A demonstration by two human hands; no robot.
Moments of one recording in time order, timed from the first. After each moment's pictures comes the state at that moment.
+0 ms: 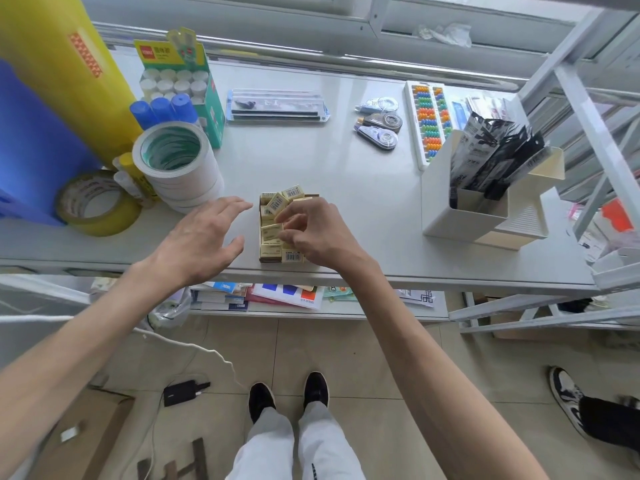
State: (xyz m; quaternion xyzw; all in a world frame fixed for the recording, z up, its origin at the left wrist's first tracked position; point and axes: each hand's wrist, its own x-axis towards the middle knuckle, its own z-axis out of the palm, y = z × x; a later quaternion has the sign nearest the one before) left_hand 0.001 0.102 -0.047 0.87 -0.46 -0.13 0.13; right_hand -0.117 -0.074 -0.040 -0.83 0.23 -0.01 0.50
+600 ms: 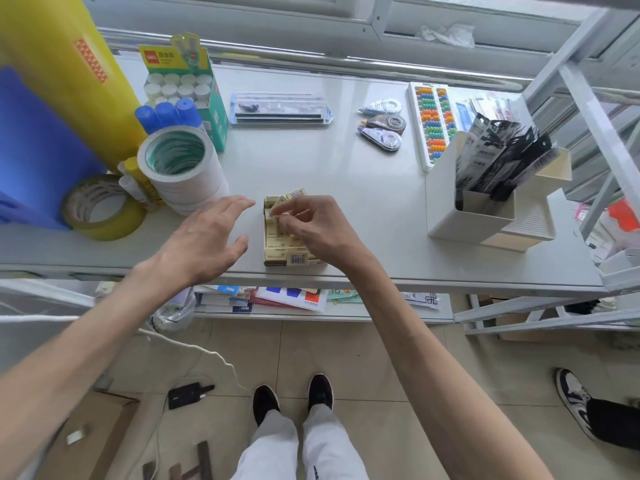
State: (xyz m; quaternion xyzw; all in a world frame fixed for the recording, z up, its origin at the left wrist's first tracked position) left_hand 0.003 0.098 -0.041 0.87 -0.45 -0.13 0.14; right_hand -0.110 -0.073 -0.040 -0.79 0.22 -0.05 0.56
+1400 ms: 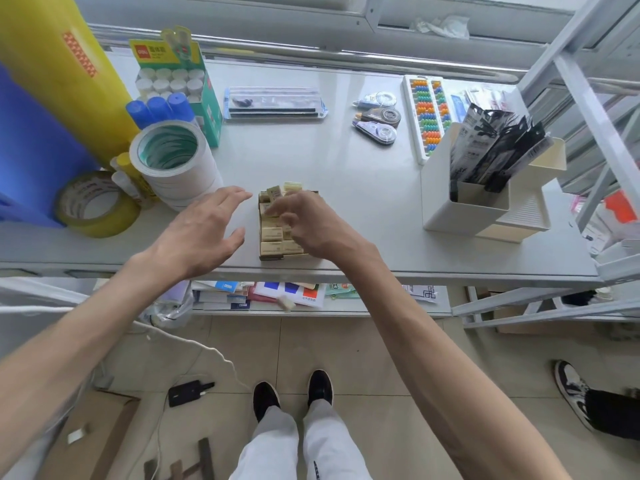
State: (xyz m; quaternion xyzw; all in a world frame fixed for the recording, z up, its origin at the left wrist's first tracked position) left_hand 0.004 0.094 -0.041 0.87 -0.46 -0.12 0.12; right_hand -0.103 -0.077 -0.040 -0.91 0.13 0.01 0.40
